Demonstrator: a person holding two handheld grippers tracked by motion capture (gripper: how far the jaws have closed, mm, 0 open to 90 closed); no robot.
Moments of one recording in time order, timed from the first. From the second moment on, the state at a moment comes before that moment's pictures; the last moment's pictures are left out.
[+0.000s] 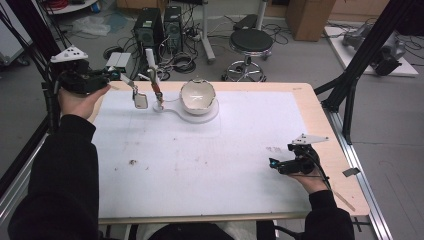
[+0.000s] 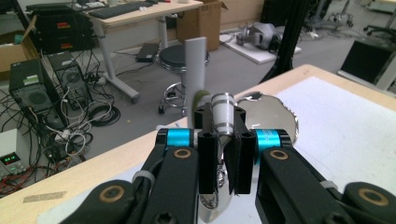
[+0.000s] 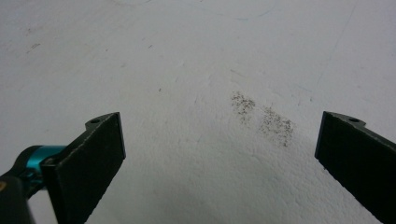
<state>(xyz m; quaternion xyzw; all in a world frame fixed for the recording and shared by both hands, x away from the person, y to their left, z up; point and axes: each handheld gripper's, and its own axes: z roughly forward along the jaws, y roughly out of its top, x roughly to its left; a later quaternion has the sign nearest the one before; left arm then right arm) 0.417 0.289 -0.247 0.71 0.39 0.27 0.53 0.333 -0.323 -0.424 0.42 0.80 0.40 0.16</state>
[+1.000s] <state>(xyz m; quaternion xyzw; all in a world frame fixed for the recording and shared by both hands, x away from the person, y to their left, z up) 0.467 0.298 -0.263 0.67 0.42 0.33 0.52 0.324 -0.329 -0.428 0.42 0.80 0.40 0.16</state>
